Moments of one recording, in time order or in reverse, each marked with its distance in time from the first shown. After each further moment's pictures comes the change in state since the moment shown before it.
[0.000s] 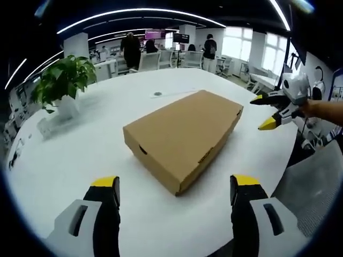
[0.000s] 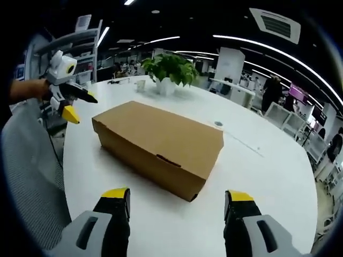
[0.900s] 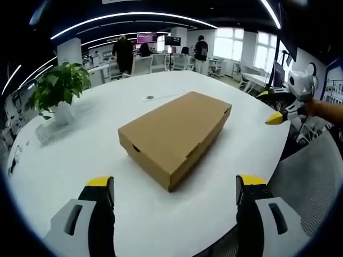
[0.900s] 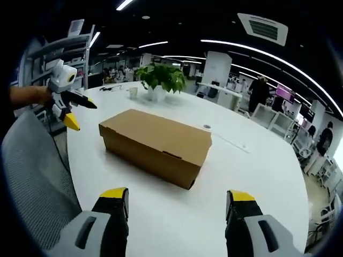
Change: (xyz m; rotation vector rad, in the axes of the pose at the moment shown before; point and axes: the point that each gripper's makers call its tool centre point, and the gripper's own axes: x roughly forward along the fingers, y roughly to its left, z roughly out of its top) left arm -0.014 -0.011 -0.005 0.050 -0.019 -0.045; right arm -0.059 0.014 -0.007 0.028 -0.037 -0.091
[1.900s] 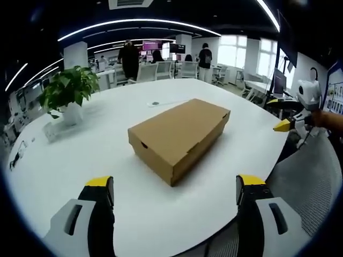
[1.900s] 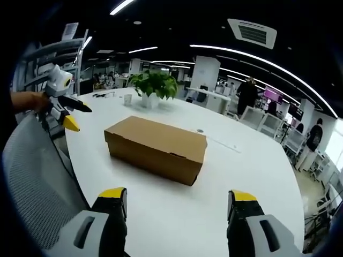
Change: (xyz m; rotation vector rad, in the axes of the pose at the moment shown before) left arm -0.032 0.000 -0.003 -0.017 -0.062 0.023; right arm -0.040 0.024 0.003 0.038 -0.047 -0.094
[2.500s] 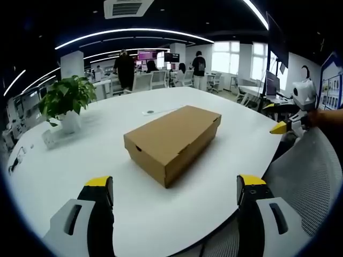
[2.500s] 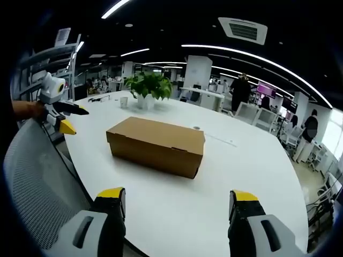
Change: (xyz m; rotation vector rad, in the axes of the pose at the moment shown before) left arm -0.018 -0.013 -0.002 0.038 -0.083 -0.023; right arm -0.023 0.013 -0.012 0.068 -0.006 -0.040
